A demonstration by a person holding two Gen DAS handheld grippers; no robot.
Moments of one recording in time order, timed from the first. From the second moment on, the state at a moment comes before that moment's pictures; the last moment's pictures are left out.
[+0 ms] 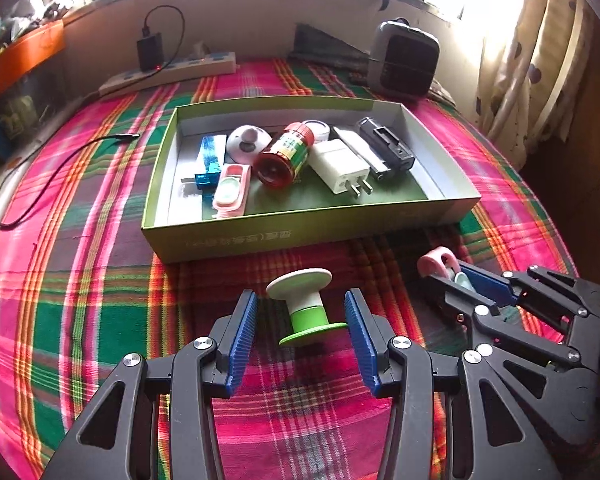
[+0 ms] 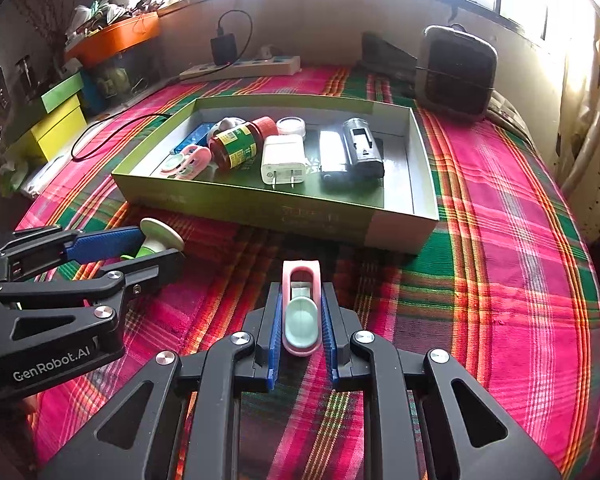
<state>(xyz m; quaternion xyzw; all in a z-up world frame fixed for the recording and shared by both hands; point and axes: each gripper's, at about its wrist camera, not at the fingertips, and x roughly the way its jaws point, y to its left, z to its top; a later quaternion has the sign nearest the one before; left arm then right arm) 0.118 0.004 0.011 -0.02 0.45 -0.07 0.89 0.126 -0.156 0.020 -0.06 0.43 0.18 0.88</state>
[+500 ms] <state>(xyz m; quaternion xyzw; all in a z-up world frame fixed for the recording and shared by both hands) 0.117 0.009 0.005 -0.01 0.45 -0.06 0.89 0.128 -0.157 0.019 -0.06 0.43 0.18 0.88</state>
